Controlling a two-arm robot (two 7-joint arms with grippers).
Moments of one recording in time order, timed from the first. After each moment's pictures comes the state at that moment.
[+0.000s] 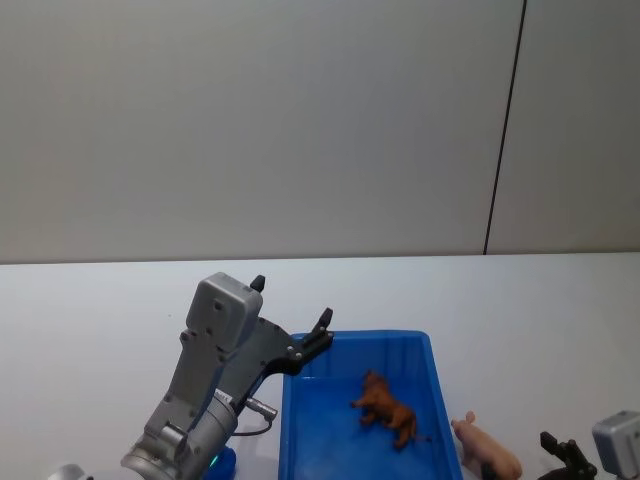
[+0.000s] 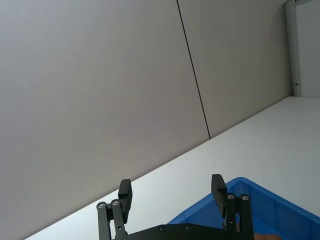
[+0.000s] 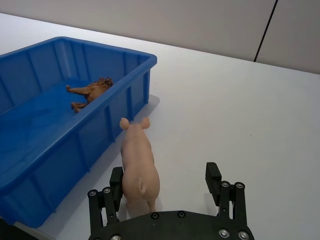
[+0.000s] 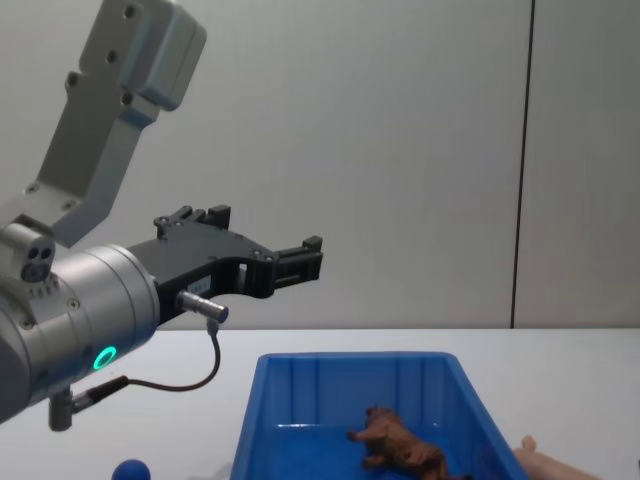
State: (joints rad) left arm -0.24 0.38 0.45 -1.63 -0.20 0.01 -0.01; right arm -0.07 0.34 -0.24 -1.53 0.20 0.01 0.21
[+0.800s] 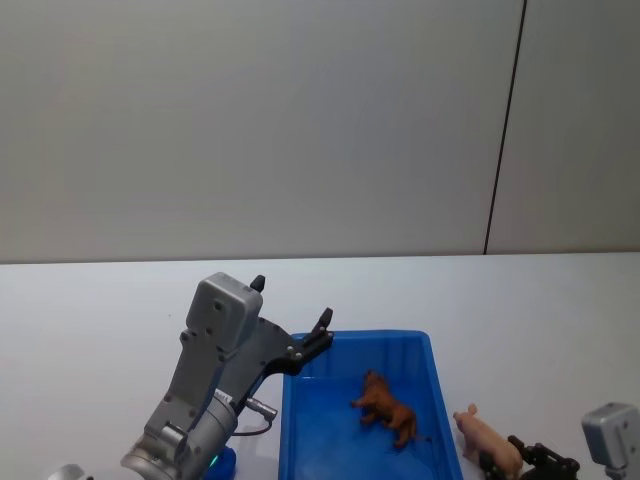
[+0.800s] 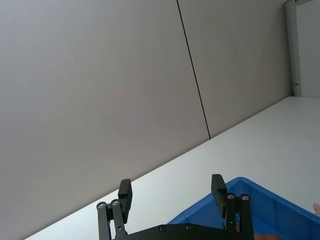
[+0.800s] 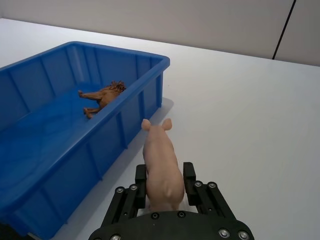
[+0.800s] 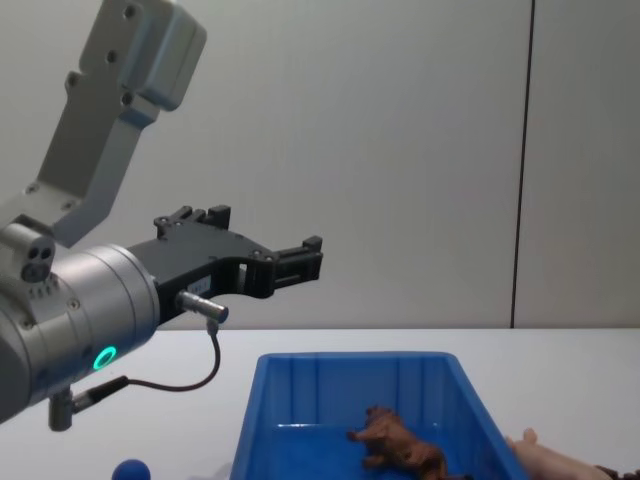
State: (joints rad) left arm -0.24 0.38 0.45 -1.63 -0.20 0.01 -0.01; right arm -0.03 0.31 -0.24 -1.49 0.22 0.02 0.27
